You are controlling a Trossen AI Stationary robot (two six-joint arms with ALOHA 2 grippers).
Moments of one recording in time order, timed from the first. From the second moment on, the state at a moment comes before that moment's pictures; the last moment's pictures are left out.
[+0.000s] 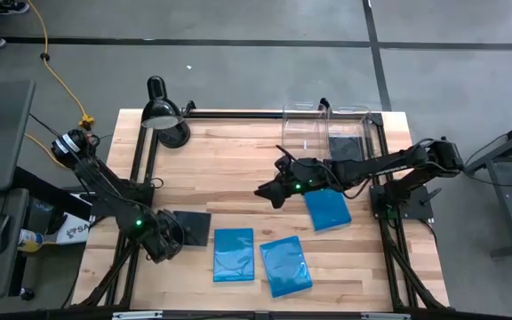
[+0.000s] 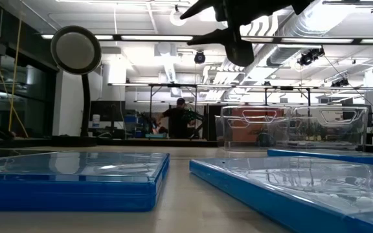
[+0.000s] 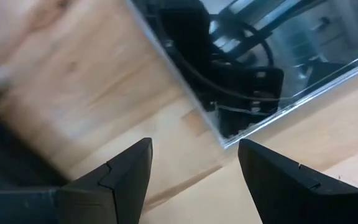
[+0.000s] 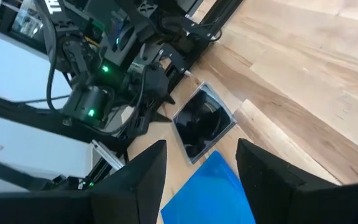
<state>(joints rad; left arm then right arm) -0.86 1.28 0.60 -0.79 0.01 -1.78 0.07 1.50 0.98 0.15 0.02 0.96</state>
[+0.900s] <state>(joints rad) -0.69 1.27 0.52 -0.59 -0.08 -1.78 0.07 1.50 0.99 0.03 0.11 0.96</state>
